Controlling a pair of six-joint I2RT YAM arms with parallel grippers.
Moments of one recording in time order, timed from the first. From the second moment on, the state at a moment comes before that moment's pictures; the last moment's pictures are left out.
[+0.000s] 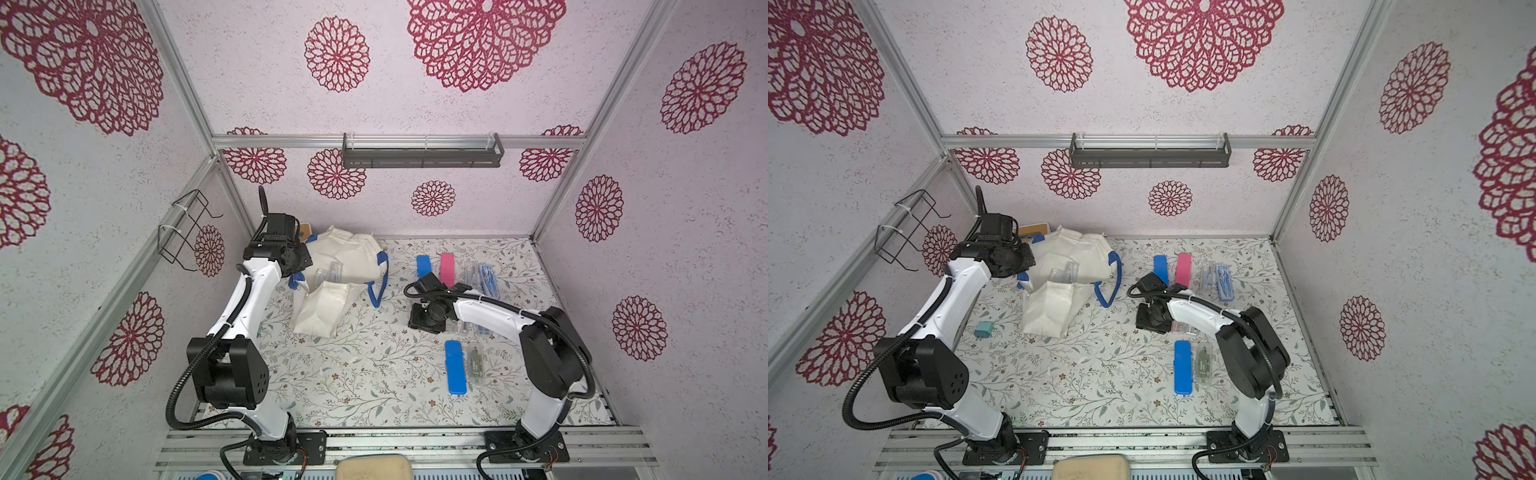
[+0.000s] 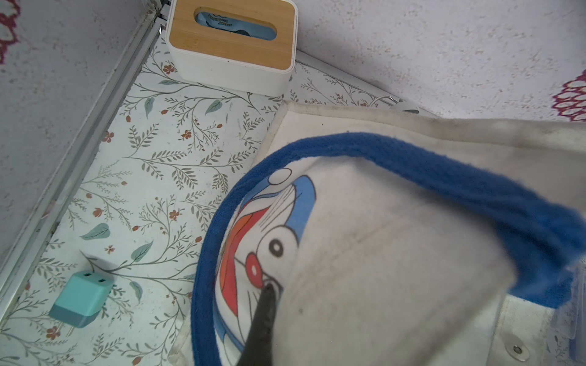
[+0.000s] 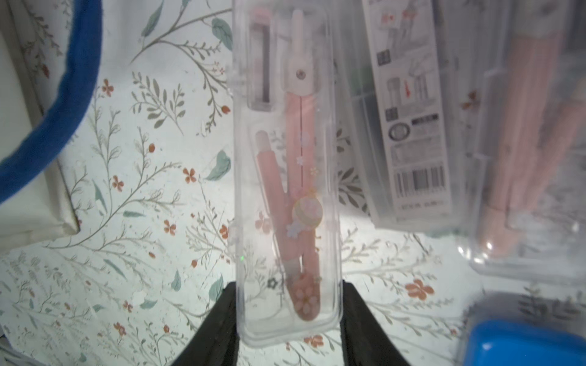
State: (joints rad) left arm -0.03 1.66 1.58 -0.82 -0.09 -0.40; right arm 0.68 1.83 1.29 -0.66 -0.09 0.77
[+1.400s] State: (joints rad) left arm -0.26 1.58 1.52 -0.79 0.12 -0.28; right arm 0.44 1.57 1.39 -0.56 -0.19 0.93
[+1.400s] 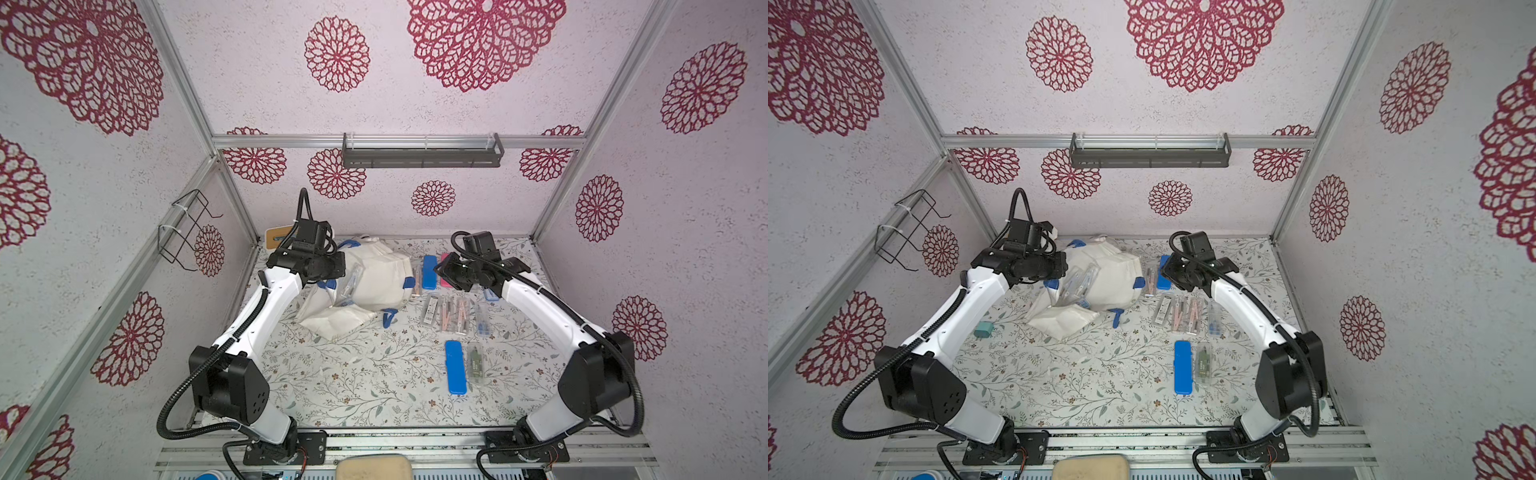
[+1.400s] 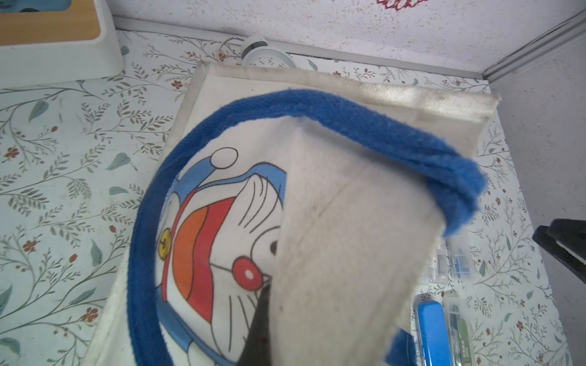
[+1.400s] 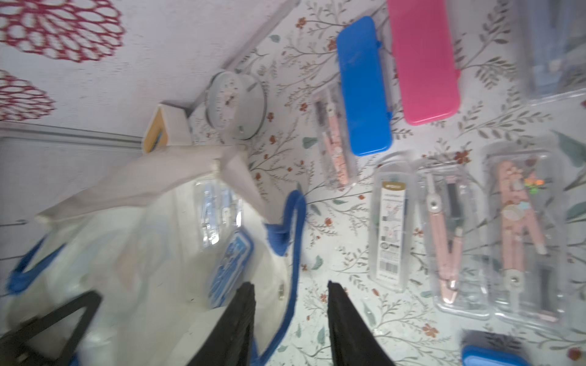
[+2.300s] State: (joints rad) left arm -0.49 1.69 1.61 -0.74 0.06 -0.32; right arm 0.71 1.61 1.33 -0.33 -0.10 1.34
